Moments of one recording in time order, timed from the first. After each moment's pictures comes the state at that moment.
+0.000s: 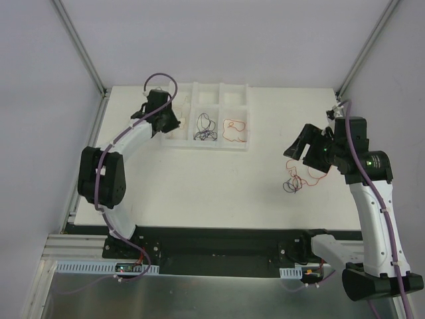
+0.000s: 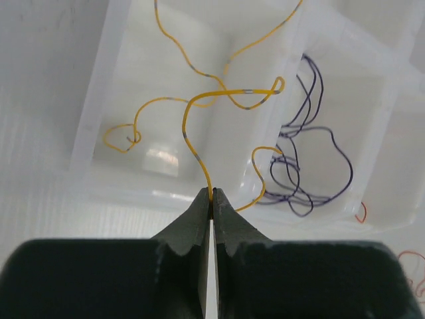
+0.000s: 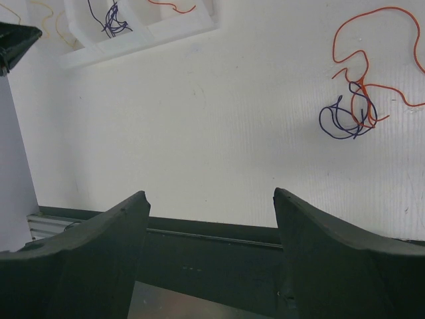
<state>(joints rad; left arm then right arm) -0.26 1.71 1.26 -0.33 0.01 -0.72 0.13 0.99 1.34 -1.14 -0.22 0.48</state>
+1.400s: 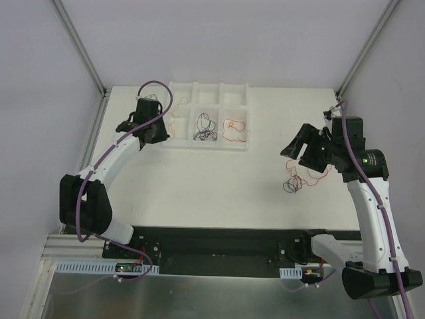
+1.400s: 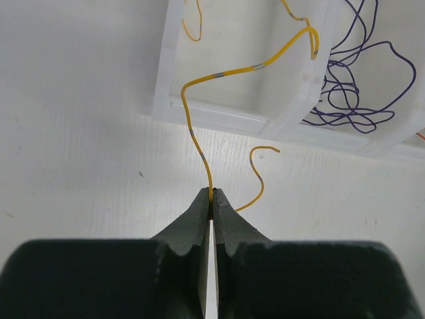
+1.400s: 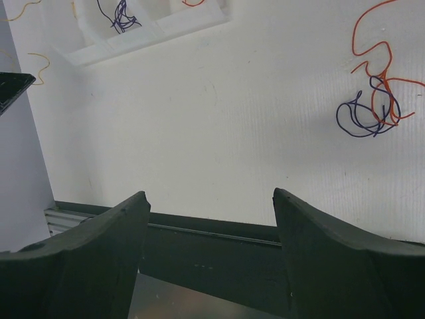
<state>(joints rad) -0.25 1.48 1.19 -0.51 -0.06 -0.47 0.13 1.01 1.31 -1.11 -0.26 0.52</state>
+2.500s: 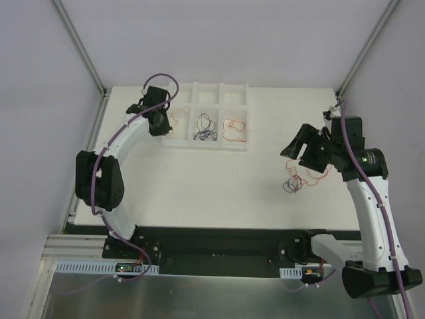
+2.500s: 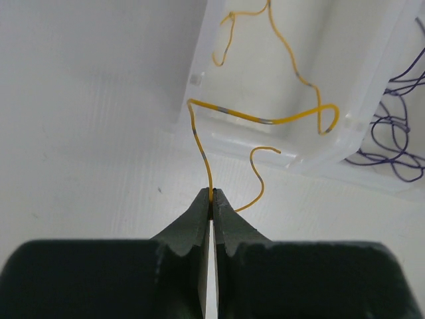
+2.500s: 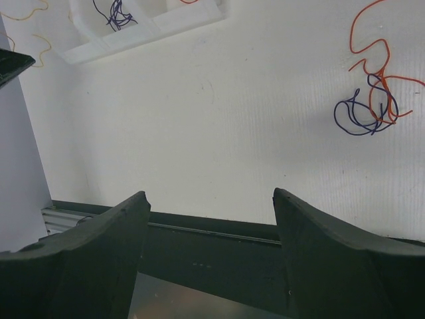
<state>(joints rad) -0.25 1.69 1.39 -0.68 -0.16 -0.48 0.13 1.01 1.31 -1.11 -0.26 0.52</state>
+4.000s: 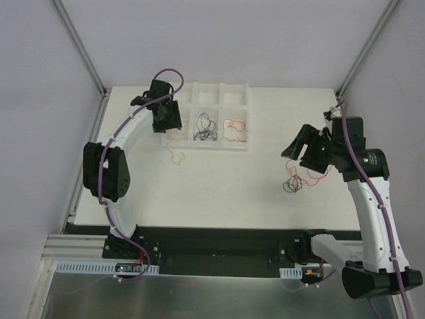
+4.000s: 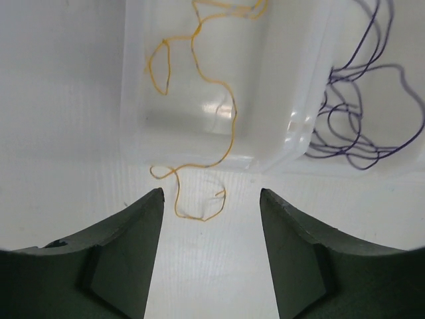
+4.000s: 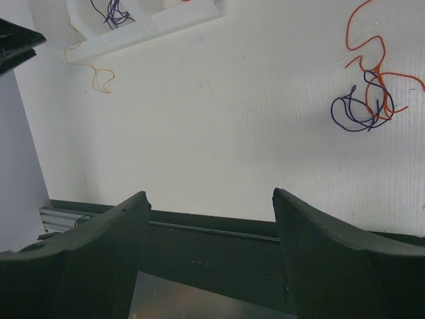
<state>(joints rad) -0.25 1.85 1.63 -0.75 -0.02 -0.42 0.13 1.01 1.32 -1.14 -0.25 0.51</state>
